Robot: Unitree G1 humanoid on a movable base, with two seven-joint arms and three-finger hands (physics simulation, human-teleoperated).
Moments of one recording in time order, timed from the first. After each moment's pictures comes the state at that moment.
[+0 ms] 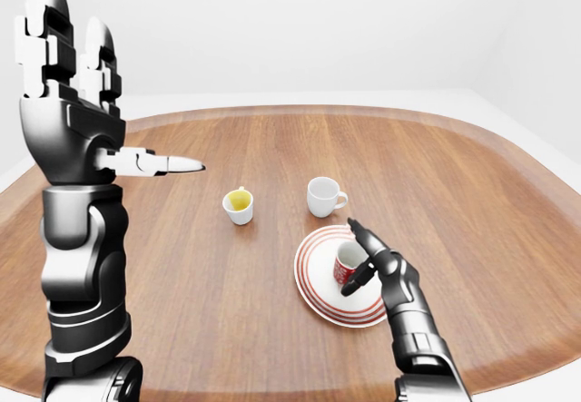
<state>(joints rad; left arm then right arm) -0.52 0.14 0.11 -0.40 -0.02 0.09 0.00 -0.37 -0.31 -0.09 0.67 -0.62 0.09 0.39</state>
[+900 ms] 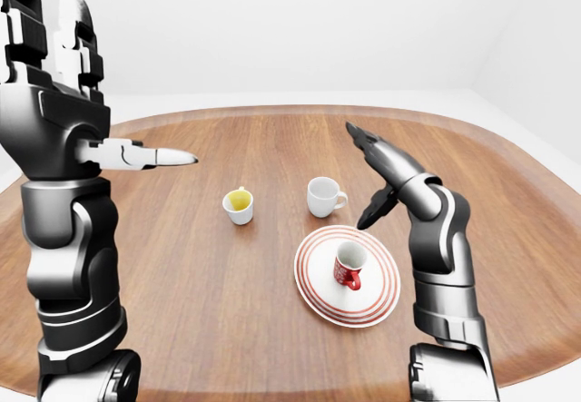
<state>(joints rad) -0.56 0.16 0.12 -0.44 -0.03 0.09 0.00 -0.50 -0.42 -0.20 0.01 -0.69 0.09 0.70</state>
